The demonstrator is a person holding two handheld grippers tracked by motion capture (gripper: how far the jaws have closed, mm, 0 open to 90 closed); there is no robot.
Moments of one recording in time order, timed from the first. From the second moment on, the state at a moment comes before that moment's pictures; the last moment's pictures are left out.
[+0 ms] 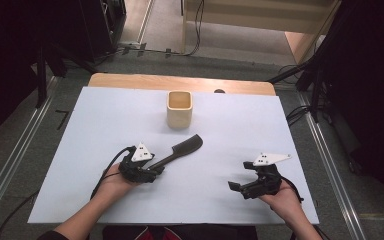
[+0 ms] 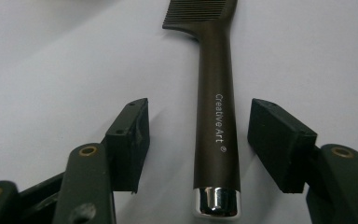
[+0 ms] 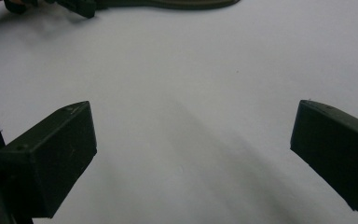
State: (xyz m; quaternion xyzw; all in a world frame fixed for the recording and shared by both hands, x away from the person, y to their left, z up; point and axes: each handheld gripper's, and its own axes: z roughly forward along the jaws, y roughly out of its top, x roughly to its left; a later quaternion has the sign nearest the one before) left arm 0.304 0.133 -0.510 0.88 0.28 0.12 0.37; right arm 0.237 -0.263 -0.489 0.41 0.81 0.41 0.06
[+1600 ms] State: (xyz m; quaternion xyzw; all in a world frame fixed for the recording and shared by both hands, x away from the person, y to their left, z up) left arm 0.311 0.134 -0.492 0.89 0.28 0.07 0.36; right arm 0.237 -0.261 -0.490 0.40 0.82 0.41 0.05
